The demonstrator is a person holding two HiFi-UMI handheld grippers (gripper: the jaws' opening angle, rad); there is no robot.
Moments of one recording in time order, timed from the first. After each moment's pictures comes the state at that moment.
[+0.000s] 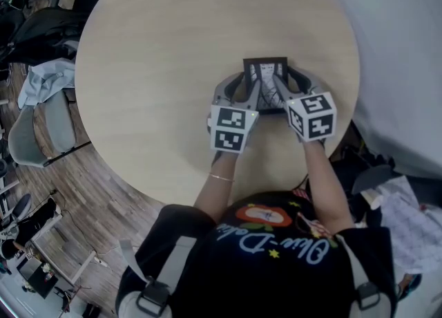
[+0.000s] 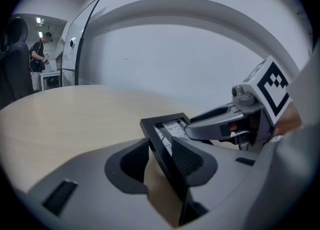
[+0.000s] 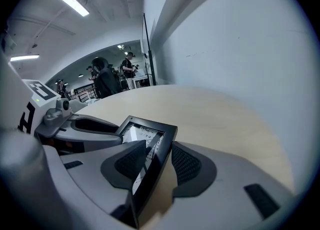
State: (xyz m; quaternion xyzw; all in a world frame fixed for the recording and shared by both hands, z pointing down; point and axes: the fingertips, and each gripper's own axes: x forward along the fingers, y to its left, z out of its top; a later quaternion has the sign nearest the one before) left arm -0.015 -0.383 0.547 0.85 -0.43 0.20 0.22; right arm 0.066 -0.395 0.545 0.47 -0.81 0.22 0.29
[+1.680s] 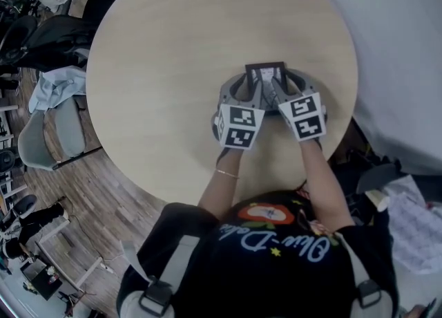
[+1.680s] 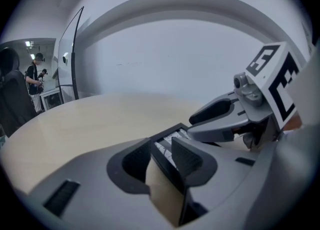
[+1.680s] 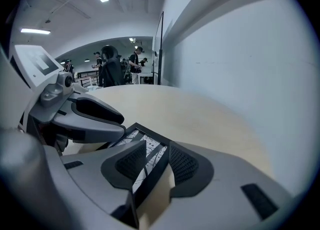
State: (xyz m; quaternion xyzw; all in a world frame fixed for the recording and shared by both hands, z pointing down) left arm -0.014 -0.390 0.546 0.85 -0.44 0.25 0.16; right arm 0.056 -0.394 0.546 0.47 -0.81 0.14 0.33
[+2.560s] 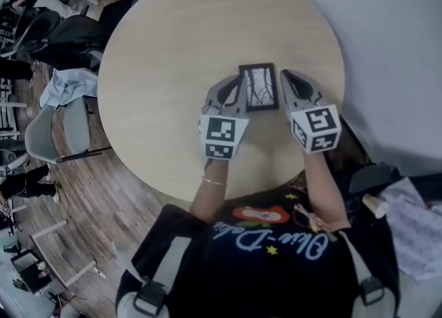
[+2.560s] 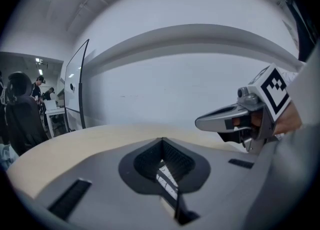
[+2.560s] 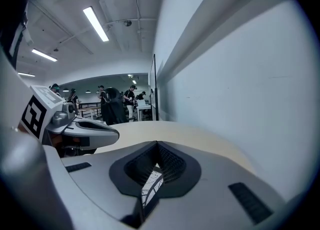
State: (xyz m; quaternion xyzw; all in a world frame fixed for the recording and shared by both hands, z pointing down) left arm -0.015 -0.358 0.430 0.86 -0.48 0.16 0.06; right arm 0.089 -0.363 0.428 0.50 -0.85 0.09 0.14
